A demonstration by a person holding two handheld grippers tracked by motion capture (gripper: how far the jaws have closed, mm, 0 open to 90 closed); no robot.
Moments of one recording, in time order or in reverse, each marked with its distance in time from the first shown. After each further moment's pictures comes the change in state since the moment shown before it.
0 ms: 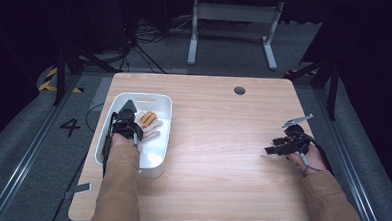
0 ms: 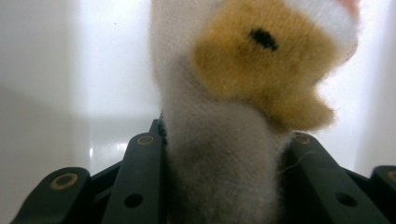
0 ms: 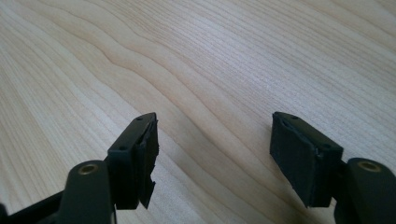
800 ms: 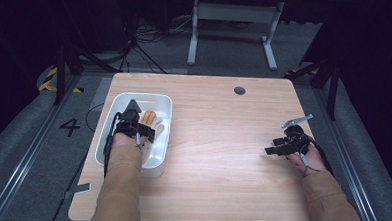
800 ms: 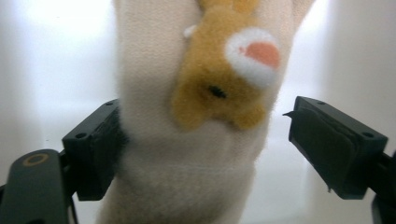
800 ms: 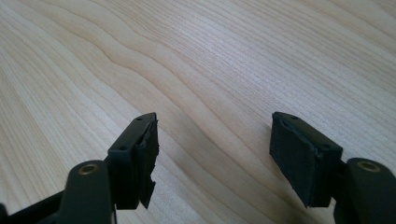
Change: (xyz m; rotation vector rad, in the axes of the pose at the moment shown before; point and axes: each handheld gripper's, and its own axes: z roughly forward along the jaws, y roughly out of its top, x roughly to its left) left arm -0.009 -0.001 -0.002 0.027 -0.098 0.041; right arm 0.002 0.000 0.000 -0.001 -0.012 -0.010
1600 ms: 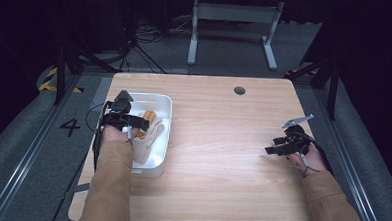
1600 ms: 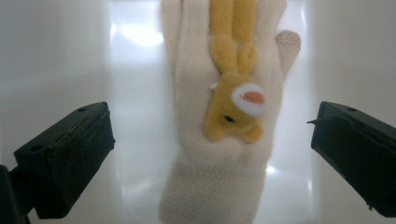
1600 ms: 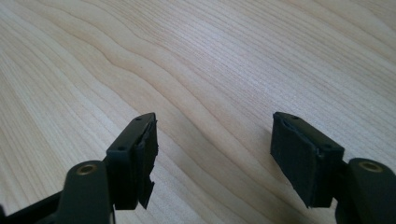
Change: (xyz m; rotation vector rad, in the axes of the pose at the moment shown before) left arm 0.007 -0.001 -0.049 -0.190 0.070 0.092; right arm 0.002 0.000 -0.002 -0.013 -0.015 -0.012
